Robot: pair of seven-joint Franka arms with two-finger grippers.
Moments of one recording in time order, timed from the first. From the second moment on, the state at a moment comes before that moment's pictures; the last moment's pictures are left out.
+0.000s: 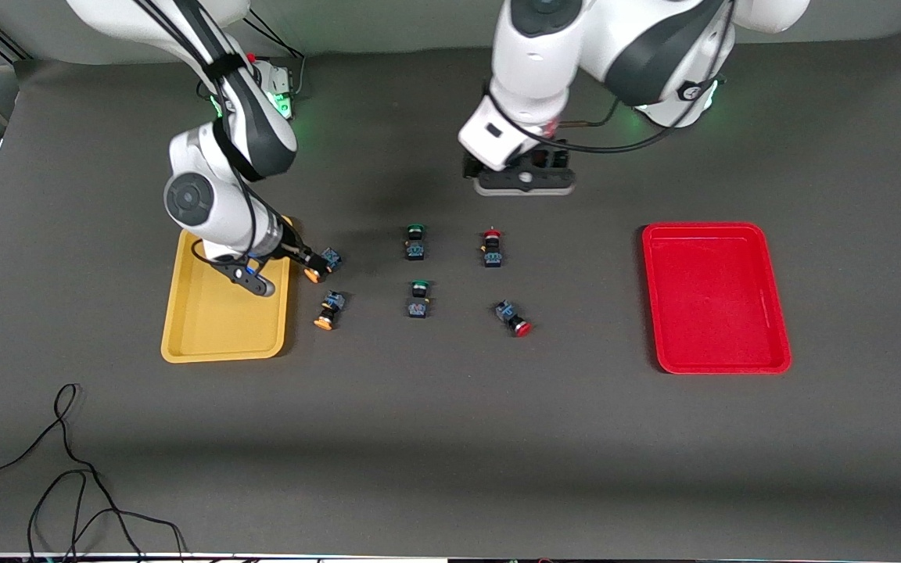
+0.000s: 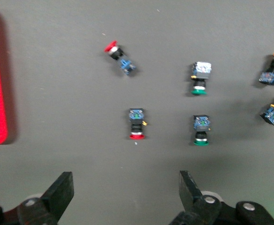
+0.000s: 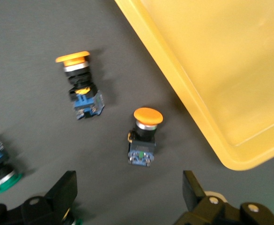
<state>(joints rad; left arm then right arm) -0.70 0.15 -0.11 -1.70 -0.04 1.86 -0.81 0.26 0.18 0.12 -2.25 0.18 2.28 0.85</state>
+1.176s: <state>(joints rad) -0.76 0.55 -0.10 -1.96 -0.04 2.43 -0.82 0.29 0.35 0.12 -2.35 0.18 2.55 0.99</state>
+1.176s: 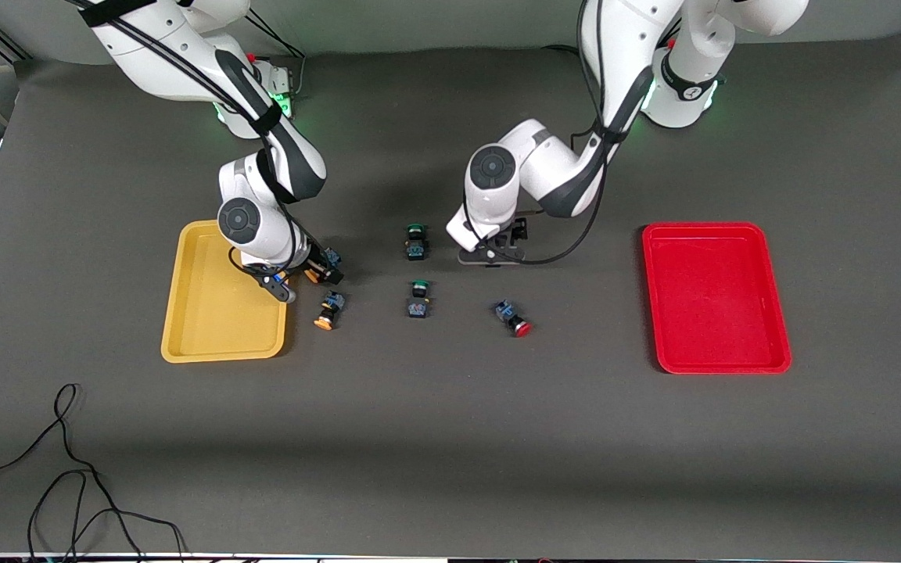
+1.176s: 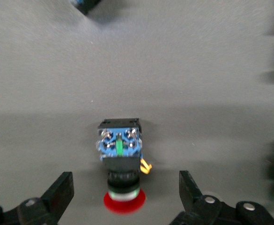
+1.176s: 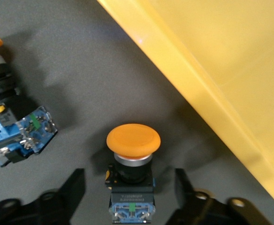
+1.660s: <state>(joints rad) -0.76 0.58 -0.10 -1.95 -0.03 2.45 -0.84 0.29 0.28 0.13 -2.33 0.18 2.47 0.99</state>
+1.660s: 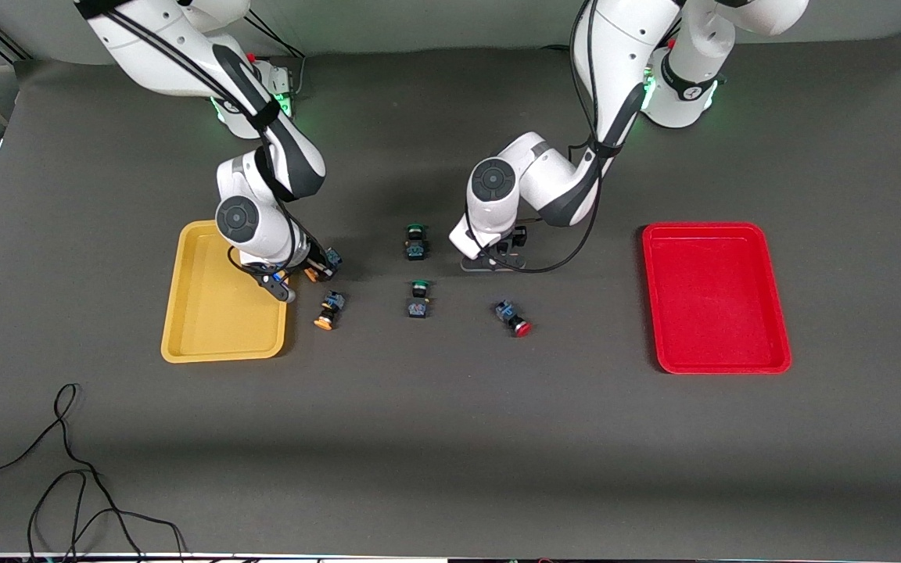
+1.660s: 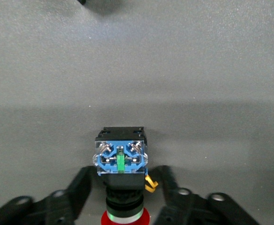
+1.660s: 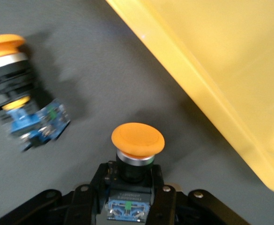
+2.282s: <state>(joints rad) -0.73 0.44 -0.08 -1.83 -0.03 2.18 -0.86 0.18 -0.02 -0.09 -2.33 0.17 2.11 0.76</state>
